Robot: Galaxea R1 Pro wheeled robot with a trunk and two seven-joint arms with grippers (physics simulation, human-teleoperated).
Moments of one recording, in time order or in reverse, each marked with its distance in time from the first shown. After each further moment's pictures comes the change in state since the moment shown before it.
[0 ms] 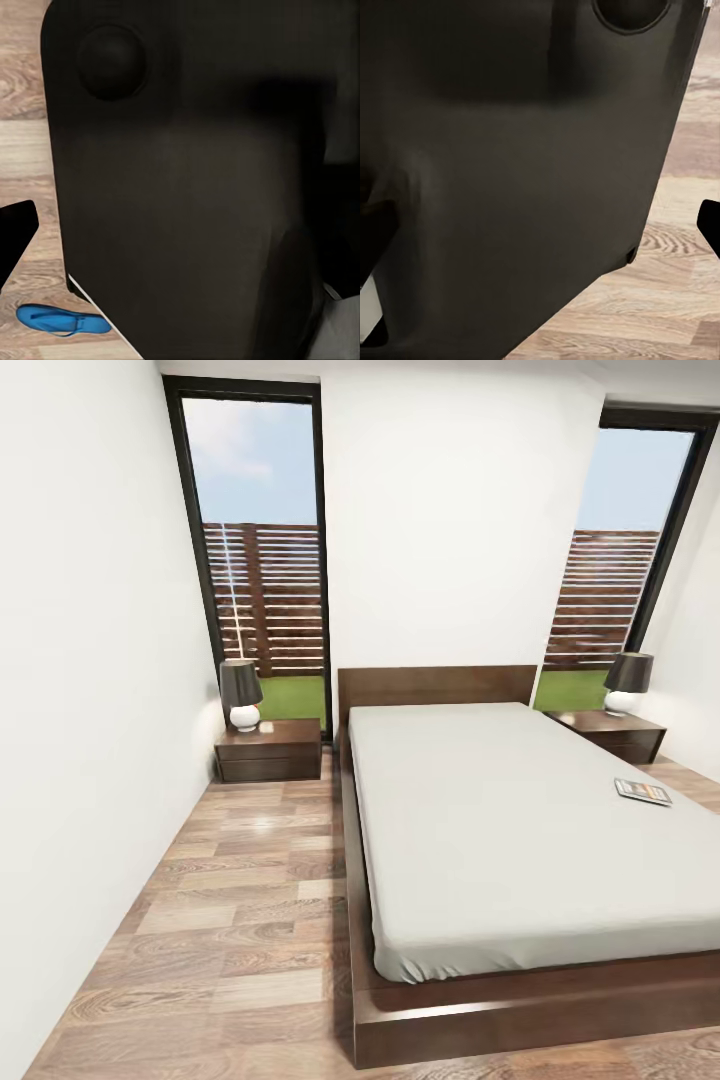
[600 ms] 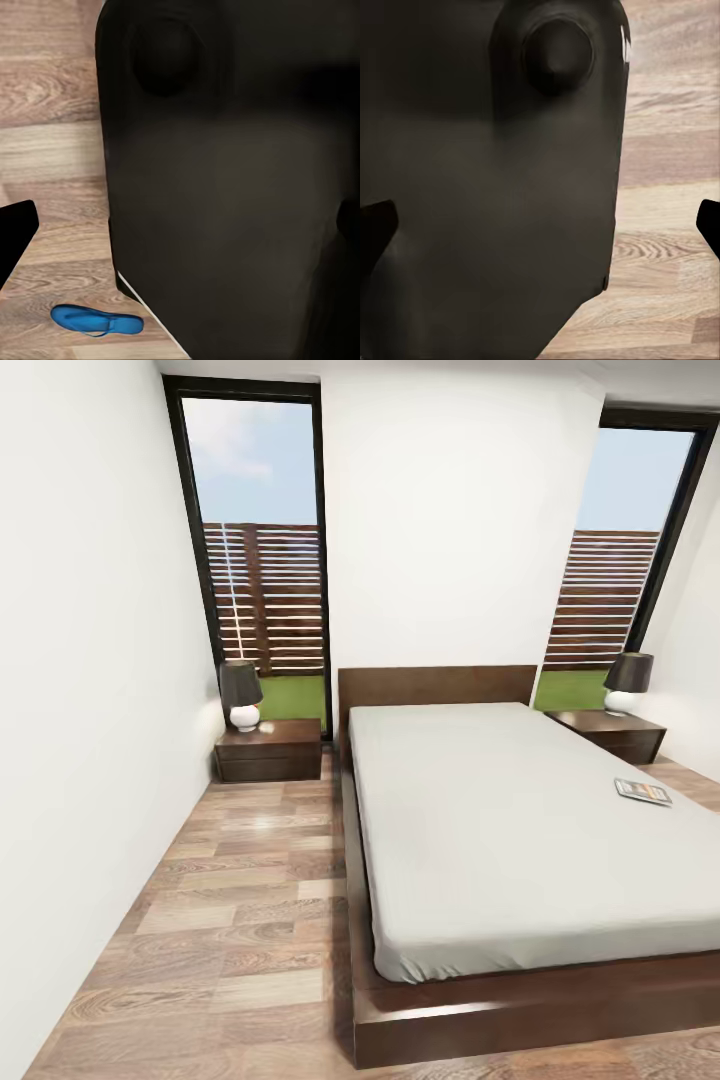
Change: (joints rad) left arm -0.013 0.040 -0.017 0.057 -0.029 -0.051 0.002; right arm -0.027 0.002 -0.023 -0.039 -0.091 0.027 -0.100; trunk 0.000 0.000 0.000
